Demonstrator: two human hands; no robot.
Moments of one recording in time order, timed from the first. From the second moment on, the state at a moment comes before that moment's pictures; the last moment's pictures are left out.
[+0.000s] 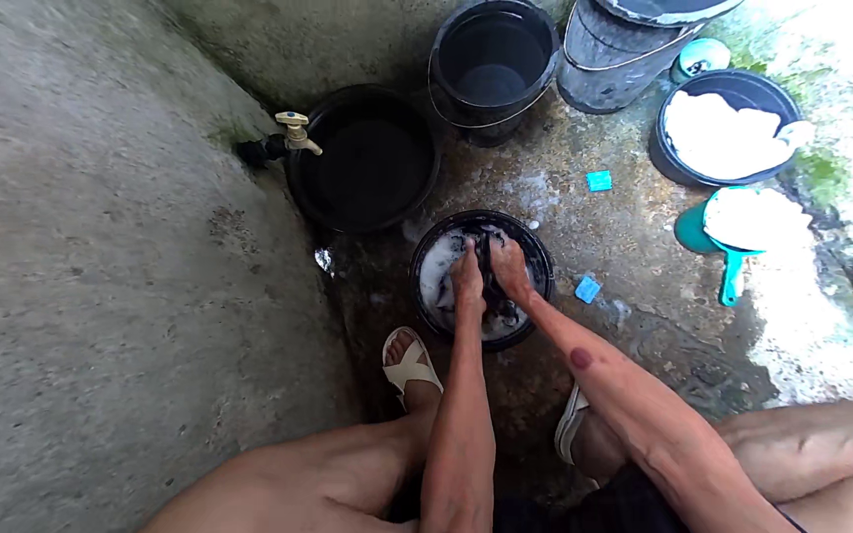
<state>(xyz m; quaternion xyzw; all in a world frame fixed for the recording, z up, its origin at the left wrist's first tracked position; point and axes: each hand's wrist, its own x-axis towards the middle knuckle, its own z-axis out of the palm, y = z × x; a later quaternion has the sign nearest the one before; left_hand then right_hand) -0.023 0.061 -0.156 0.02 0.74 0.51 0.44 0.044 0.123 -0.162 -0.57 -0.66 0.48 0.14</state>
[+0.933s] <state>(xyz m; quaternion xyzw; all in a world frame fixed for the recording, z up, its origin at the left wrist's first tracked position) -0.024 0.033 -0.143 -0.03 0.63 0.68 0.38 0.060 0.047 -0.079 -0.48 -0.74 0.43 0.17</state>
